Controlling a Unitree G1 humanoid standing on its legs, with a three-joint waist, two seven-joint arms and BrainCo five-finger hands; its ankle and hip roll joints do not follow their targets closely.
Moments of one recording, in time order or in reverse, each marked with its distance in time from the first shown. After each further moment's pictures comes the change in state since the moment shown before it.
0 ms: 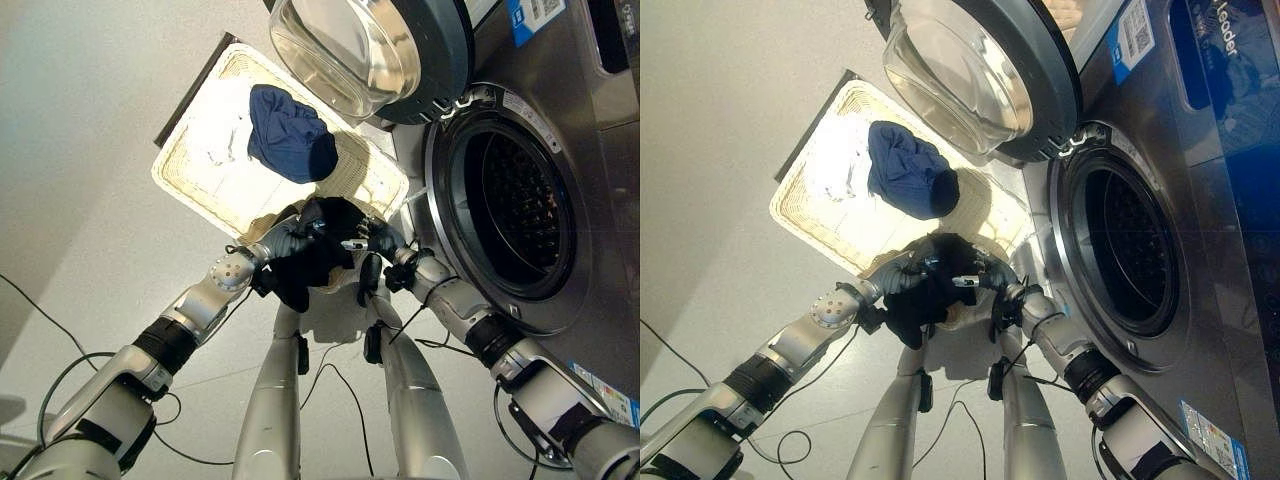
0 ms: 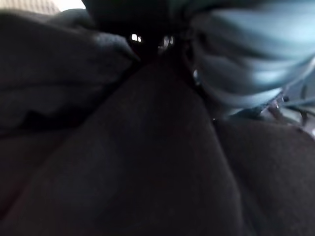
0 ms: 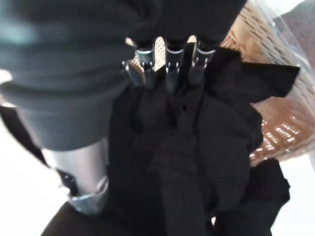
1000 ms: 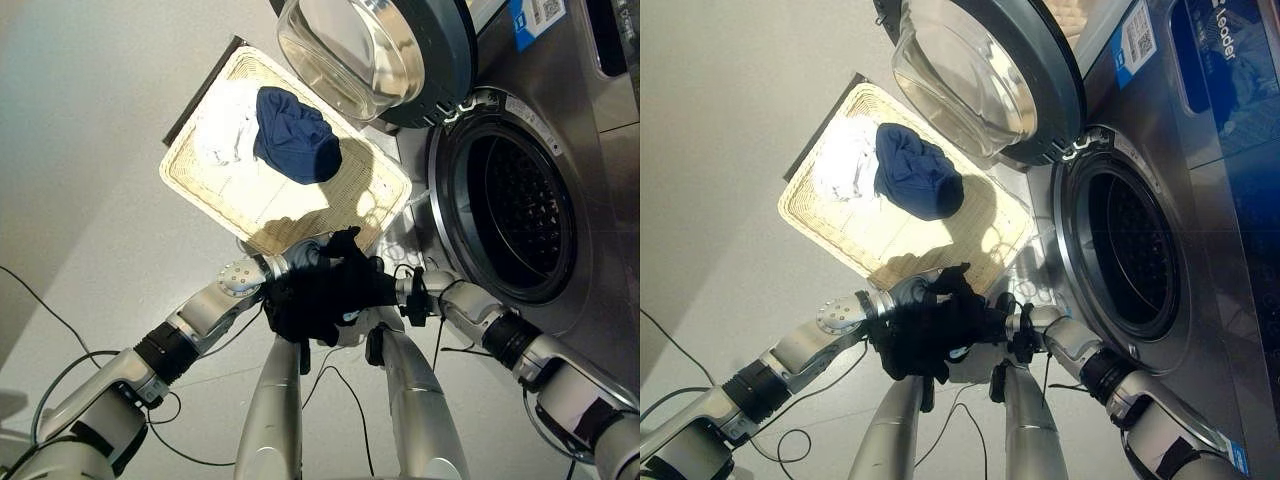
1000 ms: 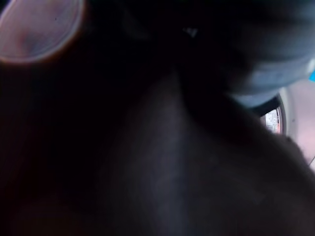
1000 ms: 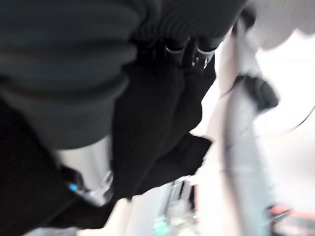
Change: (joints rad) left arm 0.016 0.030 -0.081 -0.156 -0.268 -0.007 -0.167; right arm 0.023 -0.108 0.178 -0.038 0.128 0.175 0.617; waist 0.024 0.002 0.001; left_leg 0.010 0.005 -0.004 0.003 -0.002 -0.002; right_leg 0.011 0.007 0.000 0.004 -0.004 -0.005
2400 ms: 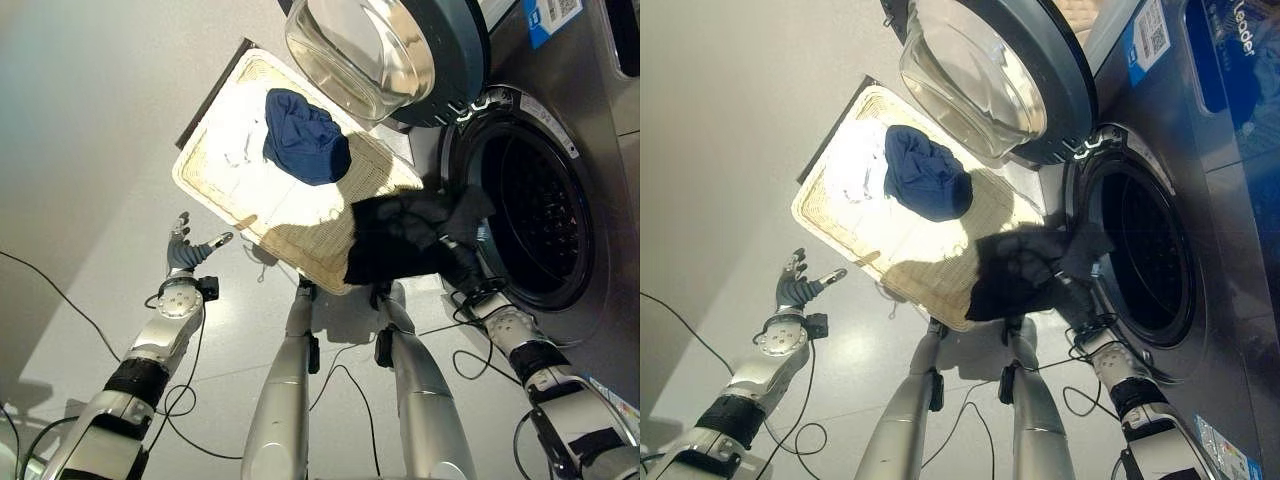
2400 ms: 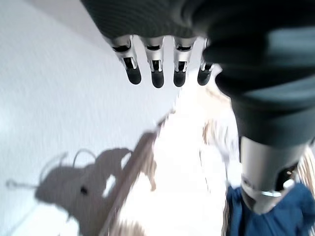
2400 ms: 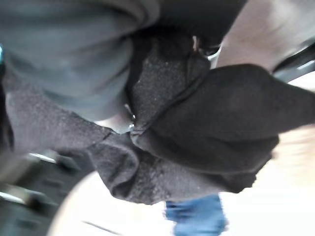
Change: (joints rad) left arm 0.221 -0.074 0.441 0.339 0.134 -0.027 0.847; right arm 0.106 0.062 -0.663 0.357 0.724 -0.164 -0.465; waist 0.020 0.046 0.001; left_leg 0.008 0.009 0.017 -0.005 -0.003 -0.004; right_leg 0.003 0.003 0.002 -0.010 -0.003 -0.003
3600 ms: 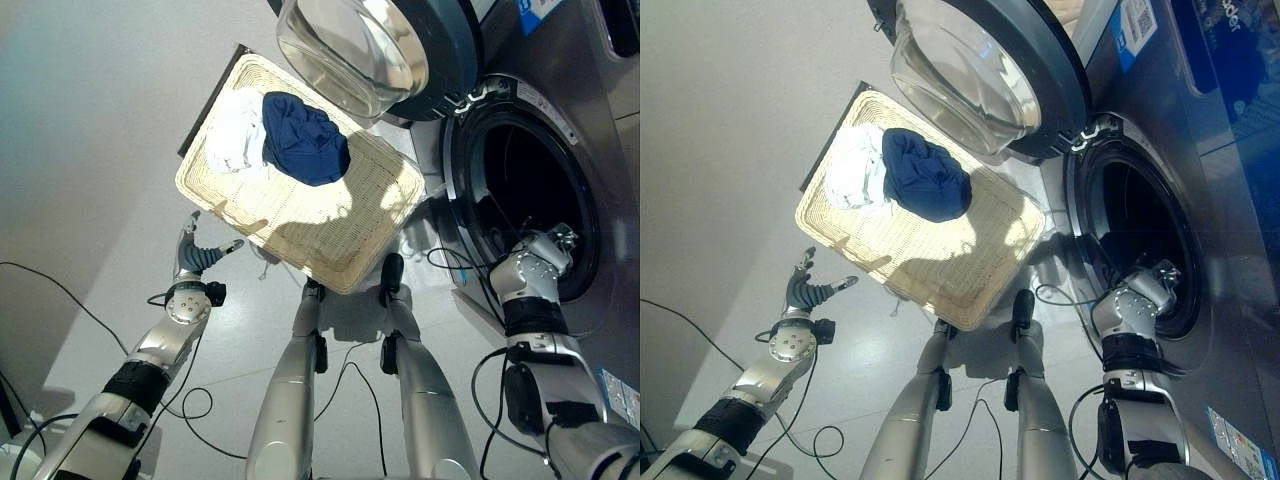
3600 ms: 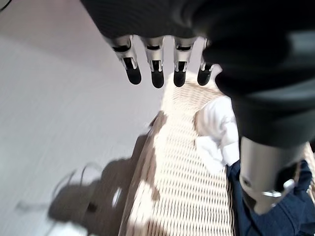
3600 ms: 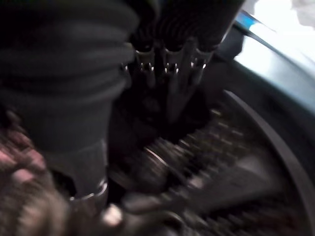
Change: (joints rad) left arm -0.007 0.037 -0.112 -0.066 0.211 0.018 0.130; right arm -0.113 0.118 -0.279 -0.353 0.519 -0.664 -0.575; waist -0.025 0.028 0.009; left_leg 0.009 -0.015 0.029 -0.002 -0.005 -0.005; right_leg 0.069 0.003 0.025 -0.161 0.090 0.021
